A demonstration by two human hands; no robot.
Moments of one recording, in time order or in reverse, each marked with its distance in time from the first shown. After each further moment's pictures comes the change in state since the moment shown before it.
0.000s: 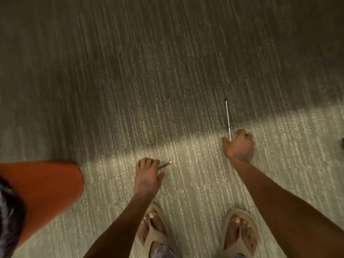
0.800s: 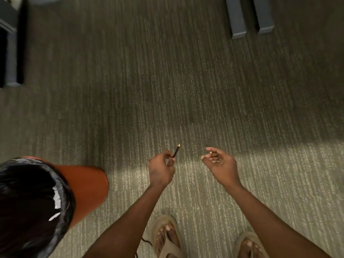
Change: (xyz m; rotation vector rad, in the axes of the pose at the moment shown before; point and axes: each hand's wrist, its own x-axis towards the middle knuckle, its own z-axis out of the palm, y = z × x) left_hand 0.021 0.003 -0.122 -0.668 0.280 -0.242; right_hand -0.102 -0.102 -0.042 0.632 -0.340 -0.350
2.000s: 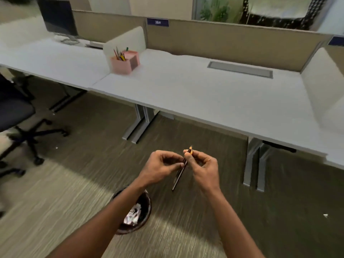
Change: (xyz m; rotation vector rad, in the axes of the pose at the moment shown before) left_hand -0.314 0.343 -0.647 -0.588 0.202 0.473; right_hand -0.381 -0.700 -0.063 0.299 -0.419 -0.610
